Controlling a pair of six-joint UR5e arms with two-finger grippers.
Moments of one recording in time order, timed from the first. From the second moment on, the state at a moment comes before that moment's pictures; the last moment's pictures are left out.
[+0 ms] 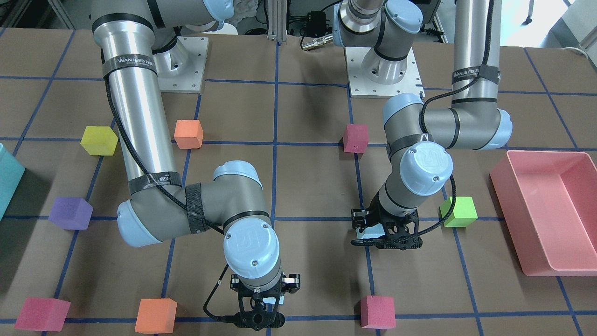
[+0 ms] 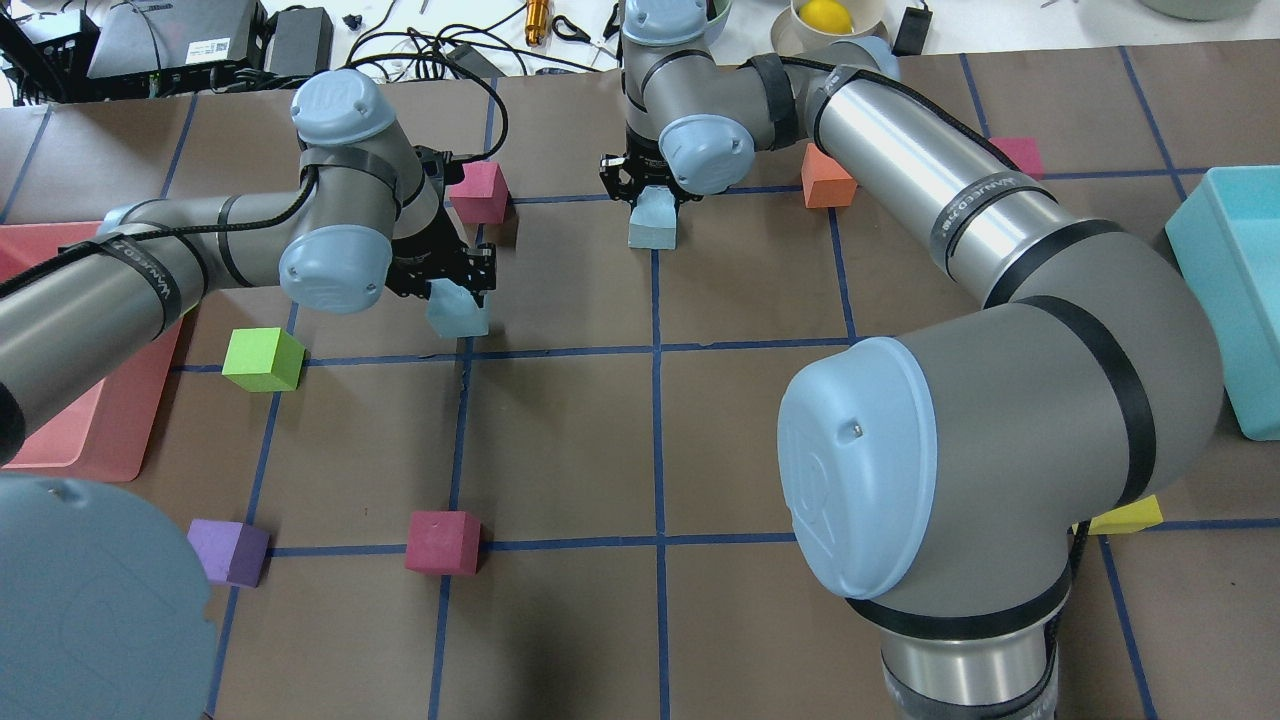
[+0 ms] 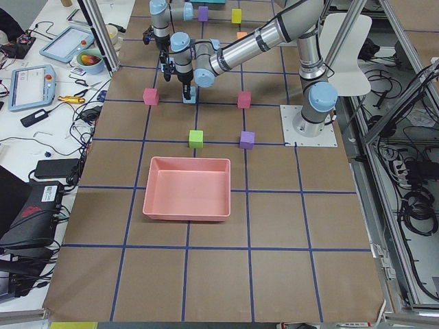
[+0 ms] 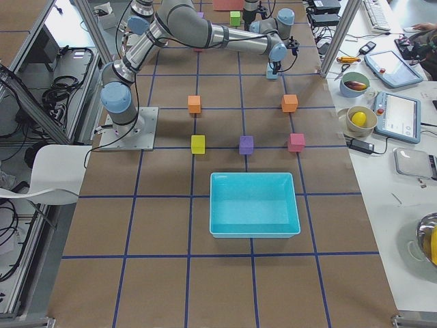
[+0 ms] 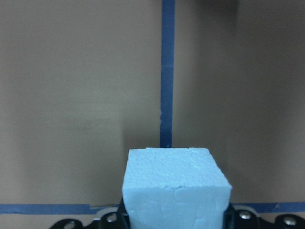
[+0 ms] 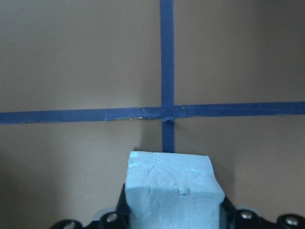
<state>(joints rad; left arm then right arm) -1.57 -2.01 -1.70 -1.02 1.54 -0.02 1.85 -0.70 1.05 -1.99 -1.52 0.31</state>
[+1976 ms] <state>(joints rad) -1.87 -2.38 -1.00 -1.29 1.56 -0.25 1.53 -1.34 1.39 -1.48 -1.53 0.06</state>
